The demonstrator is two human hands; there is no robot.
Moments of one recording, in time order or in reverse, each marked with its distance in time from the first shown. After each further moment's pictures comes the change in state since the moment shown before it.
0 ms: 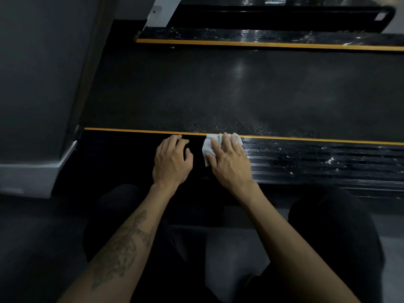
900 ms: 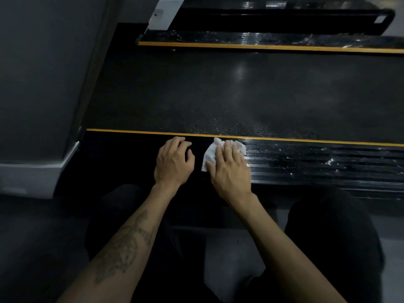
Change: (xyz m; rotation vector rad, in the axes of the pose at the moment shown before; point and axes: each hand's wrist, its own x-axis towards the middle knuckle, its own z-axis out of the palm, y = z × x) left_hand -0.002 0.001 0.000 -0.018 0.036 0.046; right_hand -0.023 -0.011 0.009 0.041 -0.020 0.063
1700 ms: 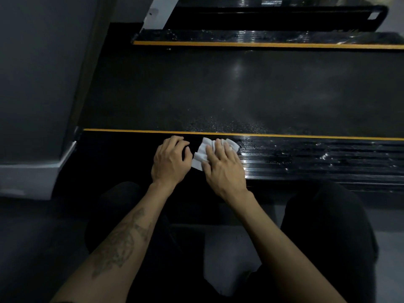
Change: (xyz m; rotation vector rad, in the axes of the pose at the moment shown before) left_hand -0.002 0.004 -0.008 -0.027 -0.027 0.020; right_hand -0.003 -0.001 0.003 0.055 0.006 -0.058
